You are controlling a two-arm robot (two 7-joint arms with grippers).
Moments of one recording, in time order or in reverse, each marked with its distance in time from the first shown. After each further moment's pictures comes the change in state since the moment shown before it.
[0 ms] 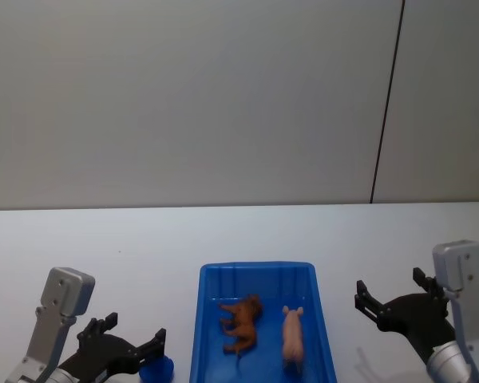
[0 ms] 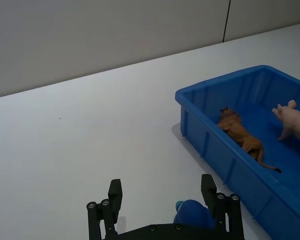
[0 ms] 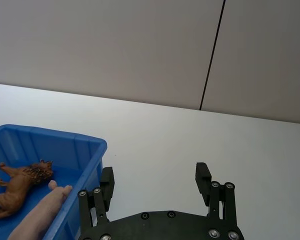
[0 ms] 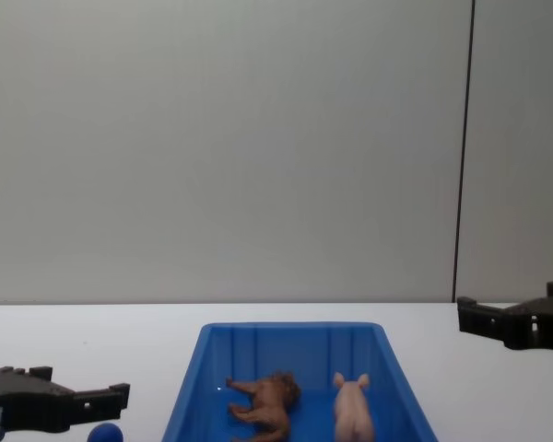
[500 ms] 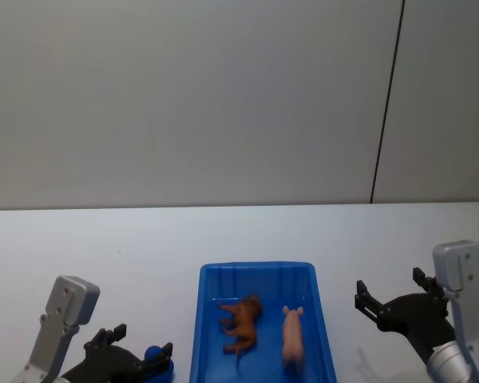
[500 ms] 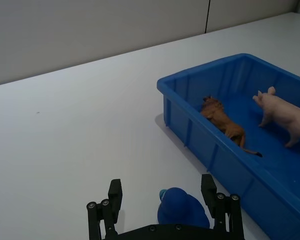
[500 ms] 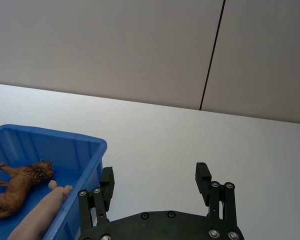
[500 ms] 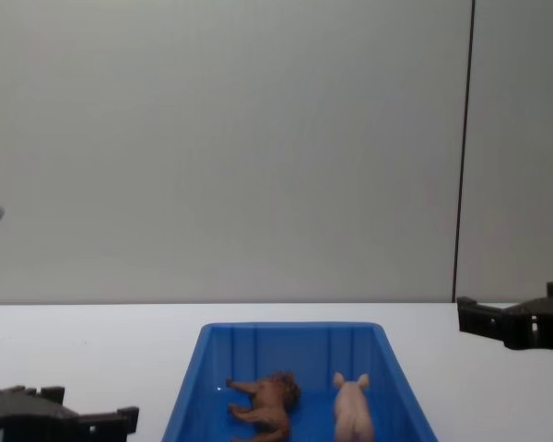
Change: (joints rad) left arm 0.005 0.009 0.000 0.015 0.003 0.009 -0.086; right arm 0.000 0.000 0.000 0.000 0.000 0.000 0.000
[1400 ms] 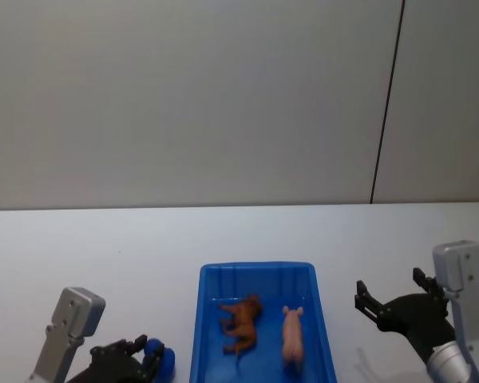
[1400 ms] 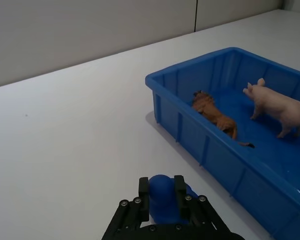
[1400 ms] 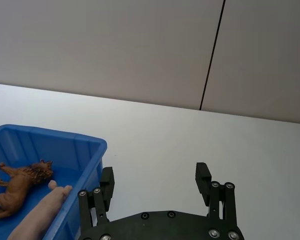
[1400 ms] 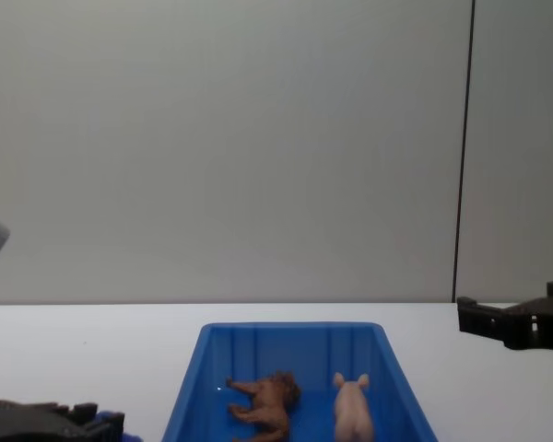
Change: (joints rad) left arm 0.002 -0.009 0.010 0.042 0.042 -0.066 -0.052; right arm 0.000 0.000 0.000 0.000 0.000 0.000 0.000
